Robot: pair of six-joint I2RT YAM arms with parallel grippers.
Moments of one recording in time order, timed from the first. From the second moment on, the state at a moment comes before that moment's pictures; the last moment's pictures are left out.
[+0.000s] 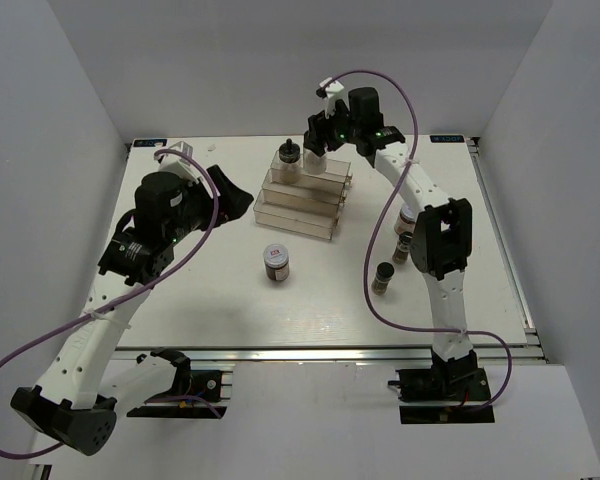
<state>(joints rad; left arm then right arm) -0.38 1.00 1.20 -0.55 0.05 -0.62 0.41 2.25 2.18 -0.34 -0.42 -0.15</state>
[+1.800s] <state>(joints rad) -0.40 1.17 1.02 -0.57 0.13 -0.58 0.36 2.36 2.05 -0.17 -0.40 -0.21</state>
